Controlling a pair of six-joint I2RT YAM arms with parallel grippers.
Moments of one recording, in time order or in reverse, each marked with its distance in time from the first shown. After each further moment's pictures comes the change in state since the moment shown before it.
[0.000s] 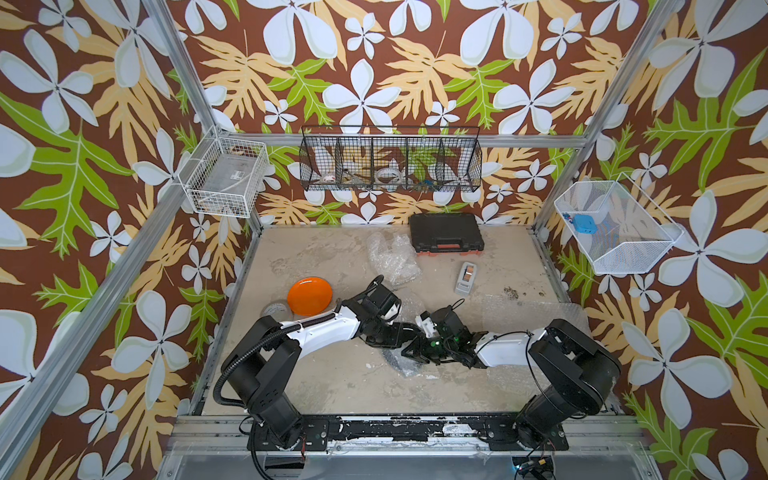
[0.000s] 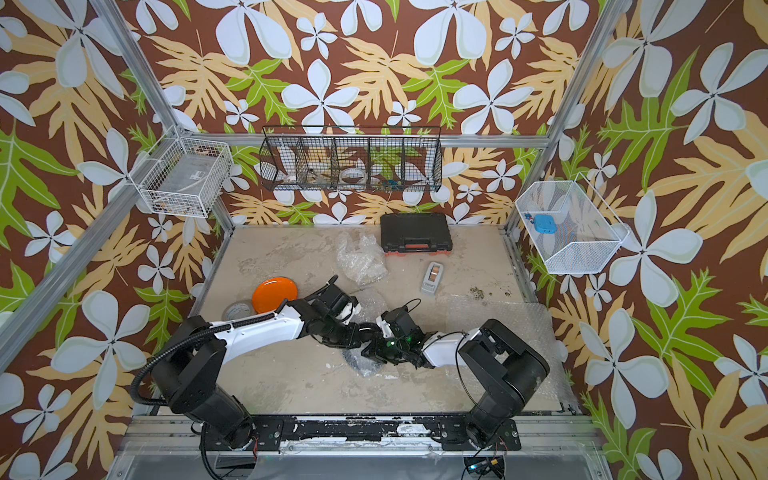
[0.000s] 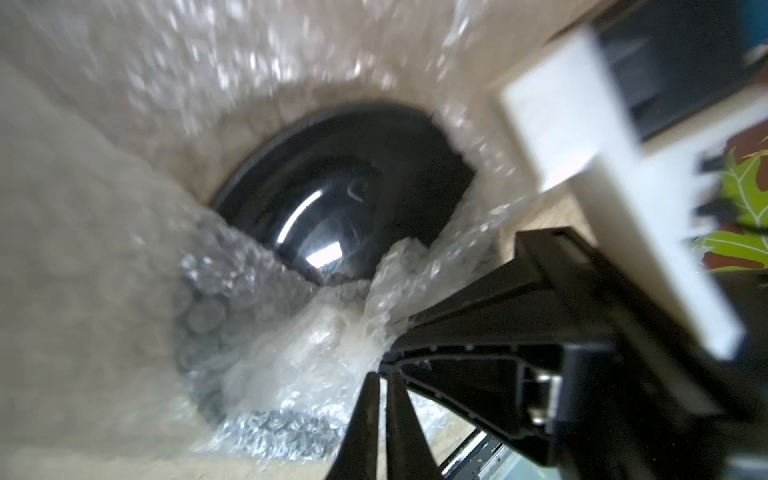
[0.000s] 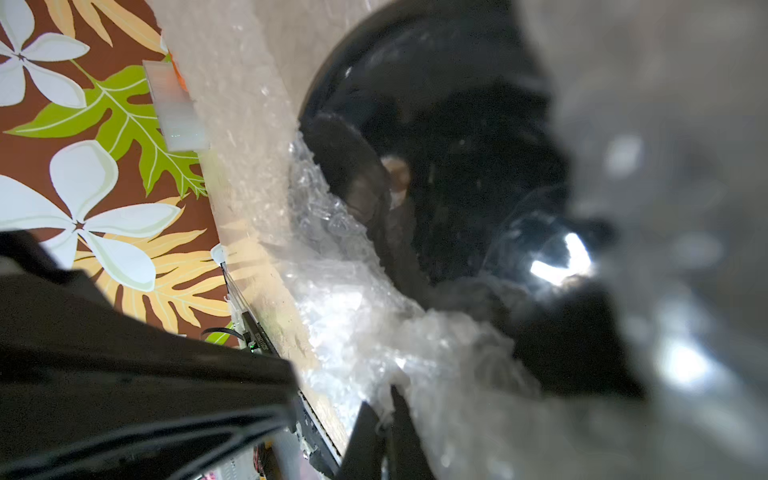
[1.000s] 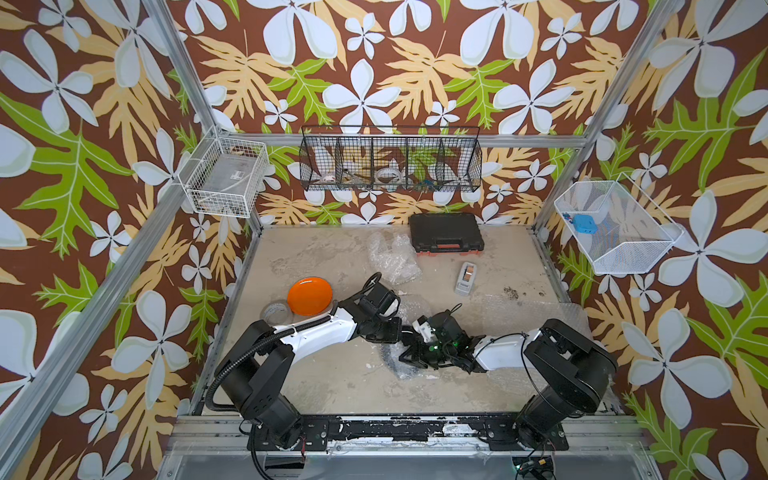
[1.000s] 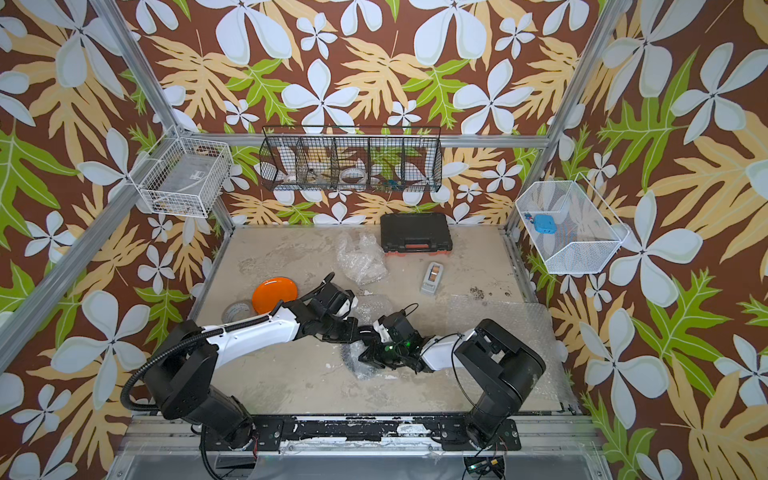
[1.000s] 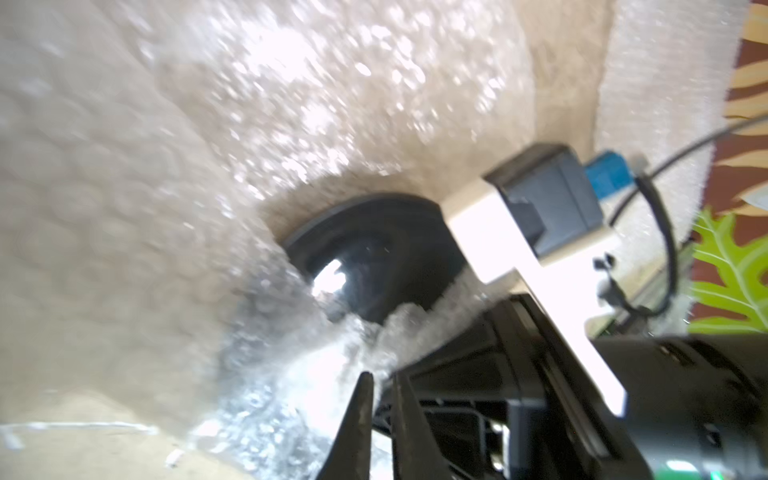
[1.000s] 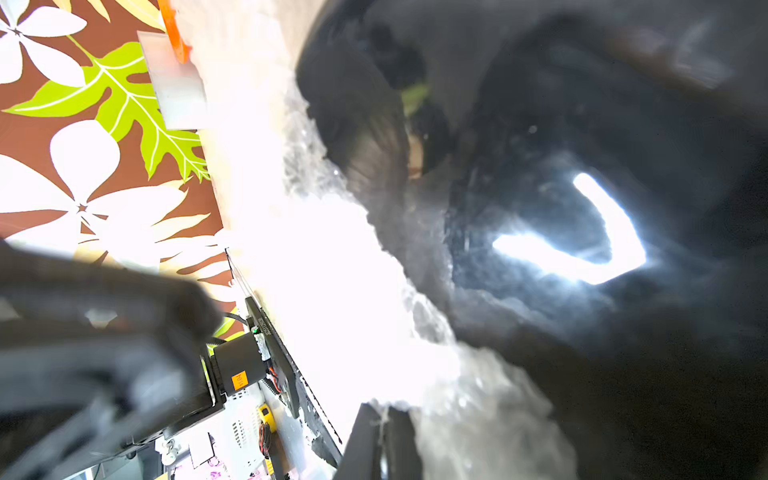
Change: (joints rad) left arm -0.003 -0.048 0.002 0.064 -0.057 -0.059; right arm 0.028 0.034 -0.021 0.071 -0.027 0.011
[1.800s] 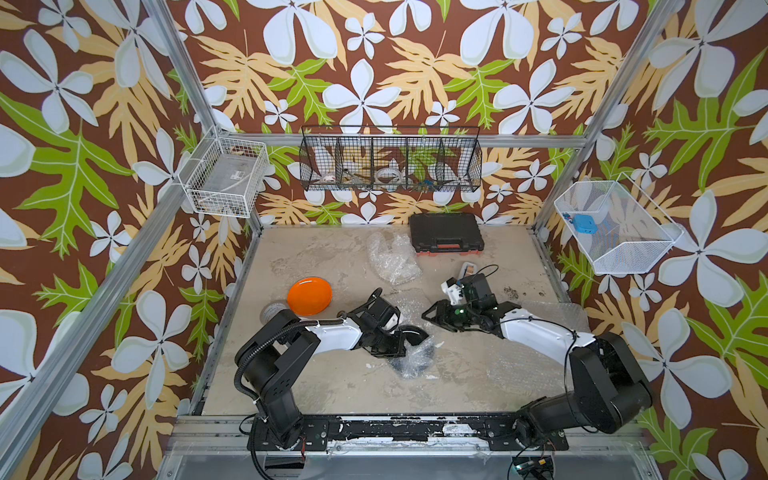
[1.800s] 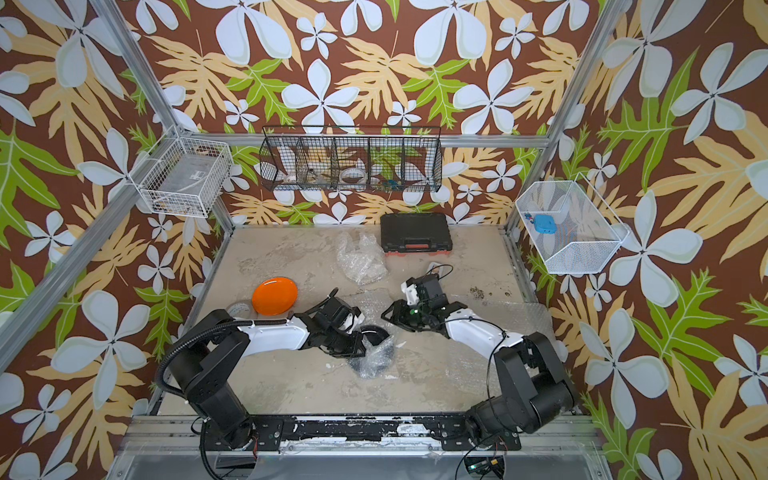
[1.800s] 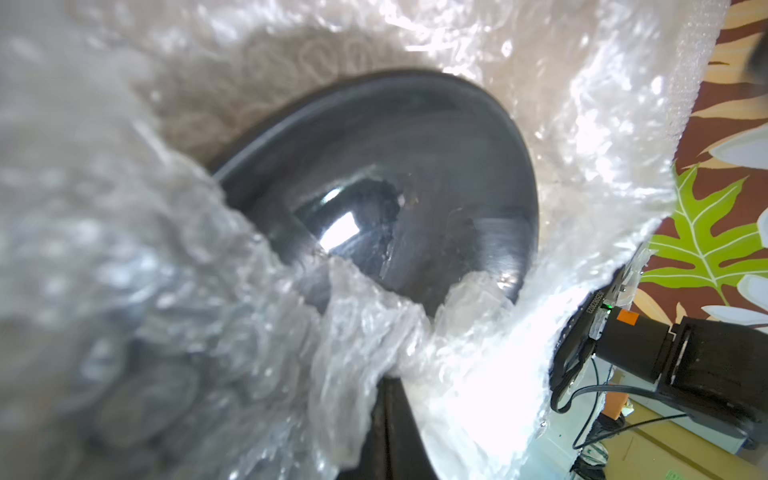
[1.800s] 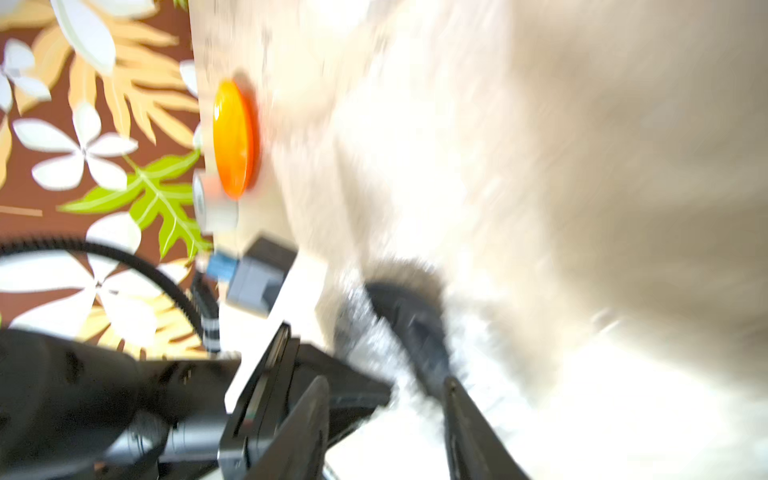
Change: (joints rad) left arm -0.004 0.155 -0.129 0.232 0.148 -0.009; right arm -0.399 -0.138 0.292 -0.537 -0.023 -0.391
